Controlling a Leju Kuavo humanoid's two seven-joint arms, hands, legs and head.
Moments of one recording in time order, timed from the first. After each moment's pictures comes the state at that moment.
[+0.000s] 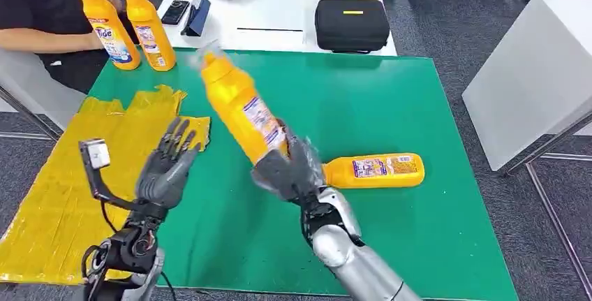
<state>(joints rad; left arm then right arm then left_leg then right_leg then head) -0.10 -0.06 -0.27 -1.53 0.62 0.03 -0.06 -0.33 0.11 0.59 -1.19 0.54 -0.22 0.07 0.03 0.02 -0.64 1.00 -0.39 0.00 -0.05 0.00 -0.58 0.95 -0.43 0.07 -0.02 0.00</state>
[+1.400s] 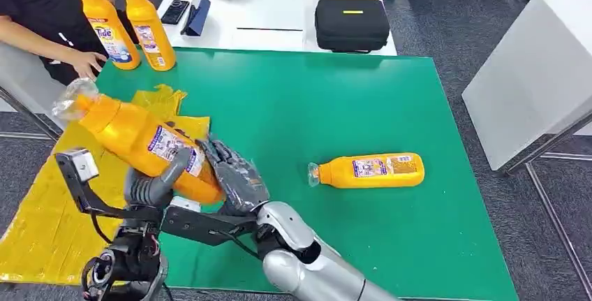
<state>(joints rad) -0.06 -0.06 -0.29 -1.65 0.20 0.28 -0.15 -0.42 0.20 0.82 -1.11 0.70 -0.09 0.18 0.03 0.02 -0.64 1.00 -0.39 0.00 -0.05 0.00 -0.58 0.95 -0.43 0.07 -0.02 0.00</state>
